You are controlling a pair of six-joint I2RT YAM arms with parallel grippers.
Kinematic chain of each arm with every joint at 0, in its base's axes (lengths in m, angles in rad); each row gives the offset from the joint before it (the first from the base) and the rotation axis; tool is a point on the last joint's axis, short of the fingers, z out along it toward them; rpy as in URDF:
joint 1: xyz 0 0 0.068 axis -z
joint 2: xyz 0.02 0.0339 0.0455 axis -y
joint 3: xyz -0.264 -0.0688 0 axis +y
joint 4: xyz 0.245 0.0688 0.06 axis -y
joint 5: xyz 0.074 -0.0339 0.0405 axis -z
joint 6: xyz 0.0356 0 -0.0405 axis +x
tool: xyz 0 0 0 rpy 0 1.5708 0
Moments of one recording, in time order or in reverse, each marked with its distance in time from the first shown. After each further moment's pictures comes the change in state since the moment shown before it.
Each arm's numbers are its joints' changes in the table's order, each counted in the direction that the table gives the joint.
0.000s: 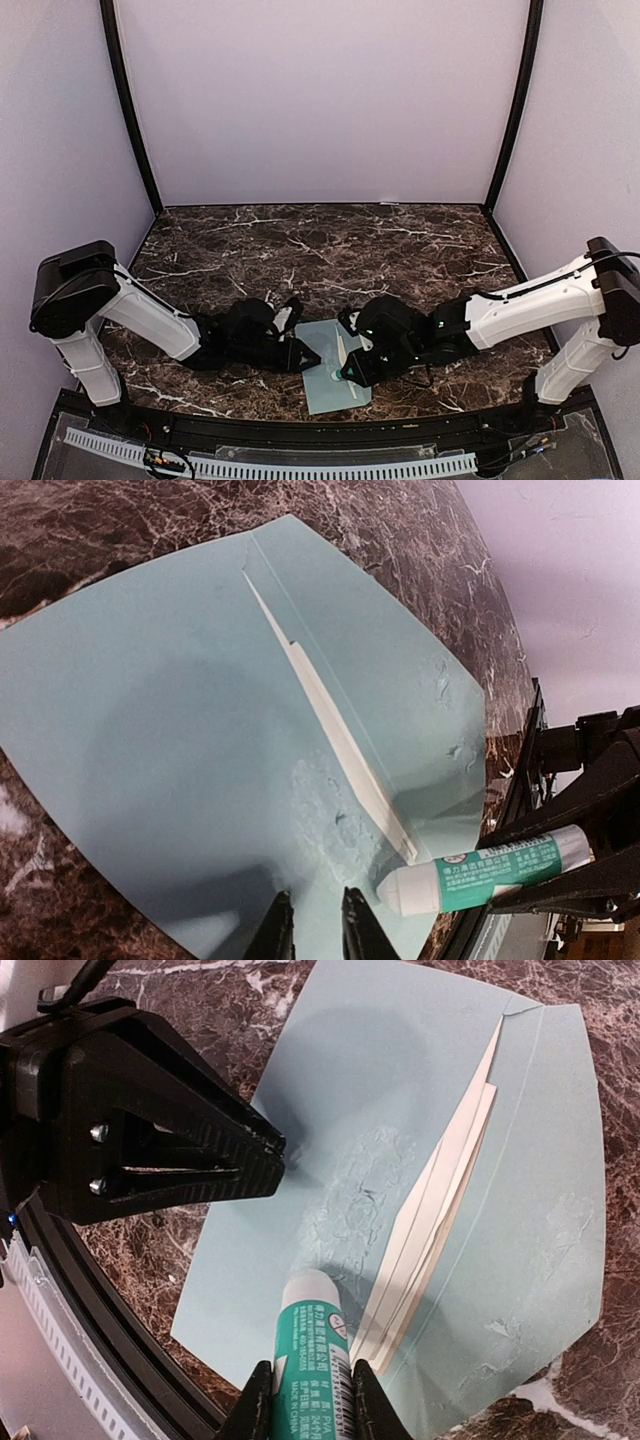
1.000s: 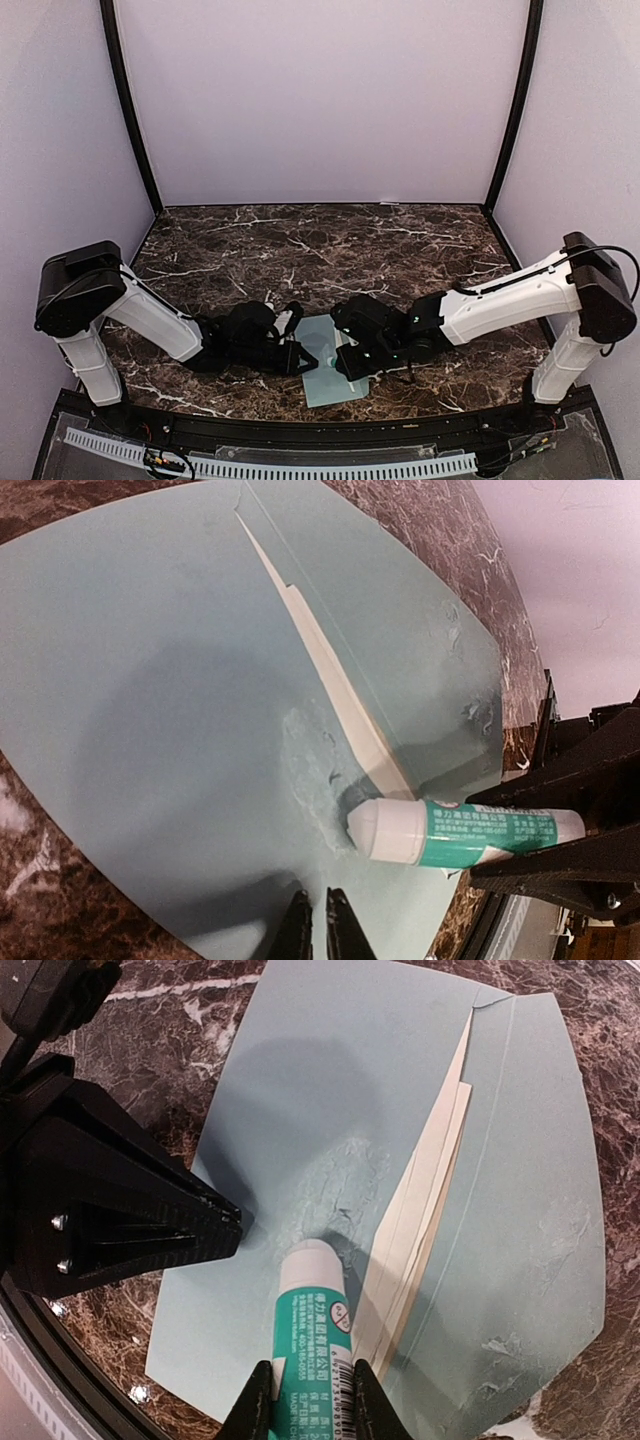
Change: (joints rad) left arm 0.000 -0.030 0.006 0.003 0.003 0.019; right arm 0.001 -0.137 -0.132 -0.089 0.103 0.032
